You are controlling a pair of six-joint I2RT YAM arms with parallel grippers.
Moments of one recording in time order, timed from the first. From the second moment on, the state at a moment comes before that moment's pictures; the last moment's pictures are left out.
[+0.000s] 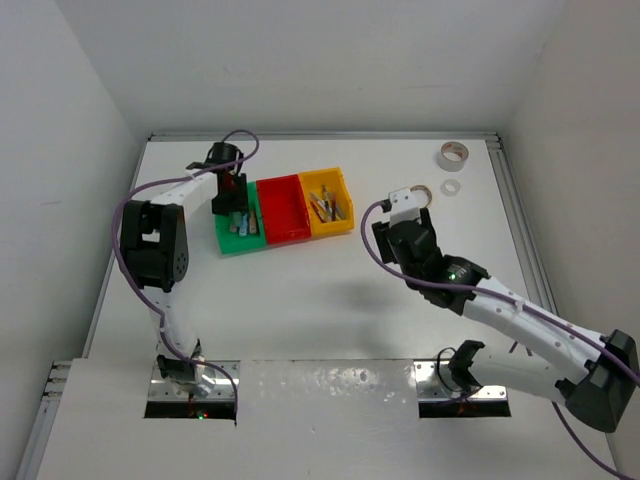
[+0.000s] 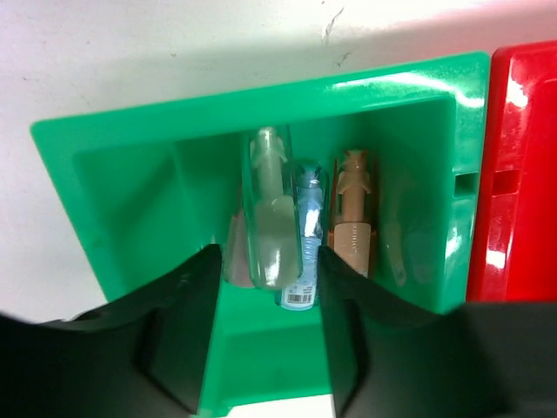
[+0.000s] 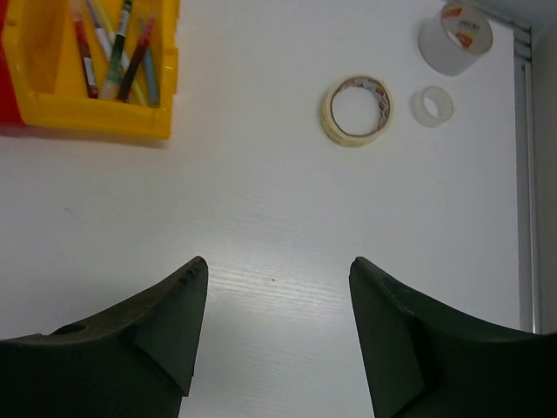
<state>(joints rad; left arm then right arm) -0.12 1.95 1.44 -0.59 -0.10 -0.21 0.82 1.01 0.75 -0.31 0.70 0.07</state>
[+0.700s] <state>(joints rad) -0.18 1.90 1.67 -0.65 -0.06 -0.28 0.12 1.54 0.99 -0.19 0.35 0.52</state>
